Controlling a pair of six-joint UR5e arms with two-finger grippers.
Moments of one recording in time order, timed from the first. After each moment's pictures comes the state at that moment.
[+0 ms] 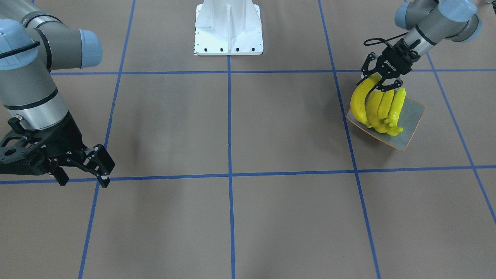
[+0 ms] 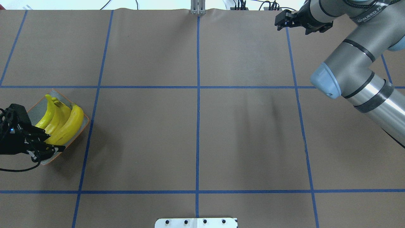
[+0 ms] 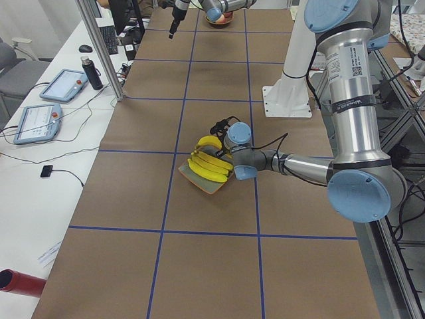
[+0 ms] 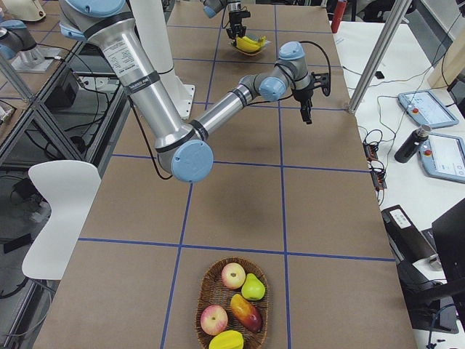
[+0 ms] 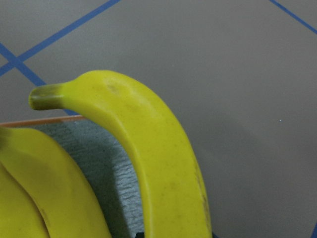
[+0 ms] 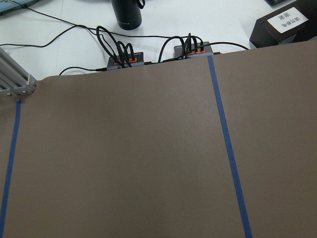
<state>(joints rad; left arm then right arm) -0.71 -1.34 -1.82 -2.74 -2.09 -0.45 0.99 -1.03 1.68 -1.38 1.89 1.04</state>
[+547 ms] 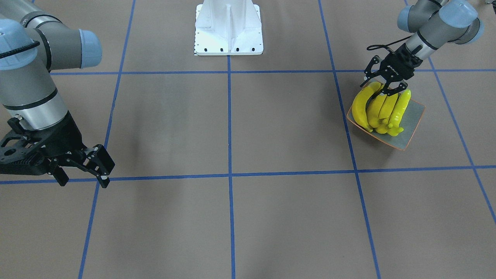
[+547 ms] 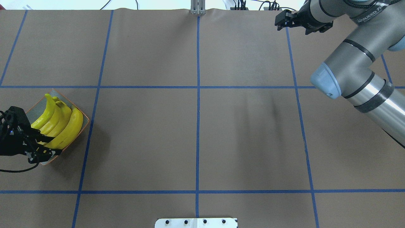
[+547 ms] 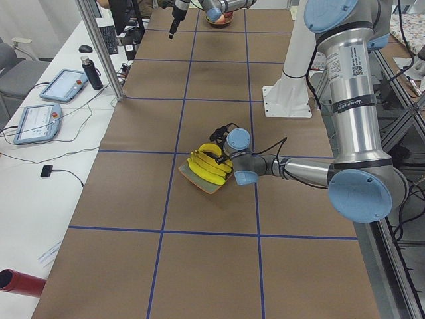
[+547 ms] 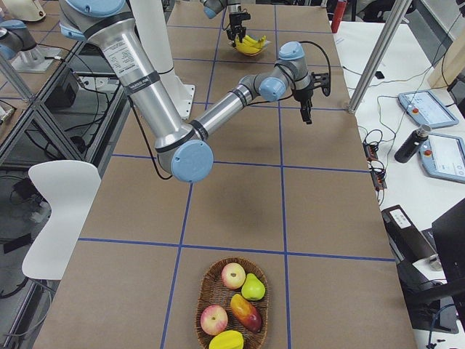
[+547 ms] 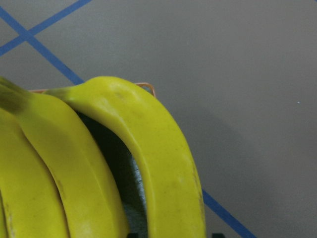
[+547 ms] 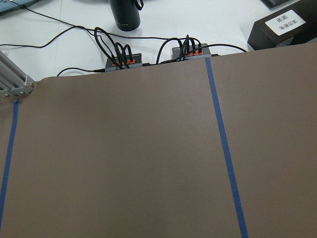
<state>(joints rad) -0.71 -1.34 -1.77 -2.75 -2.09 -0.43 0.99 -1.03 1.68 -1.37 1.89 1.04</state>
